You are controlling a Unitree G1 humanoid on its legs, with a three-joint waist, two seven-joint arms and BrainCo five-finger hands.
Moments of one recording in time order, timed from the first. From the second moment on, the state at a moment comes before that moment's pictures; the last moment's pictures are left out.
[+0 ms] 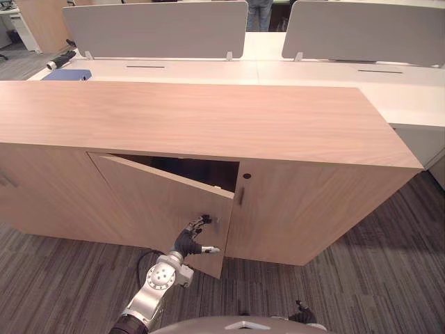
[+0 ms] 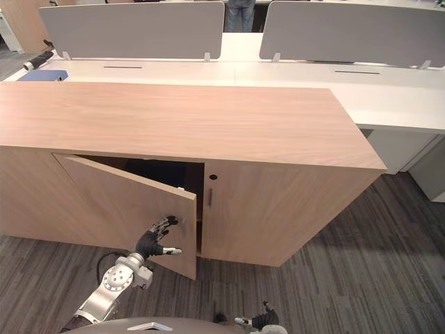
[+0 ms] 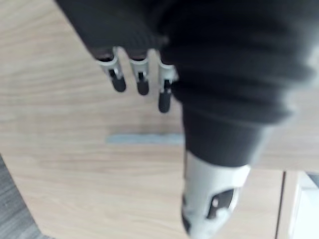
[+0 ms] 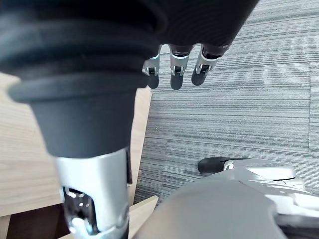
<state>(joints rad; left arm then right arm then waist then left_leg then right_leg) 0.07 0.18 -0.42 0.38 -0.11 -0.14 0.00 0.18 -0.12 -0.09 0.93 -0.12 -0.02 -0.12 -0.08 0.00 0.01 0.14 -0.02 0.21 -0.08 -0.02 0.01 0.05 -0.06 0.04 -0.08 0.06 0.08</state>
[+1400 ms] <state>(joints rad) 0.16 0.15 0.03 0.98 -0.05 -0.06 0.06 0.11 -0.09 -0.16 1.08 -0.09 0.00 -0.12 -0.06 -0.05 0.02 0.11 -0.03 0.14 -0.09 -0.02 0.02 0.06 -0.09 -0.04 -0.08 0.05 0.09</state>
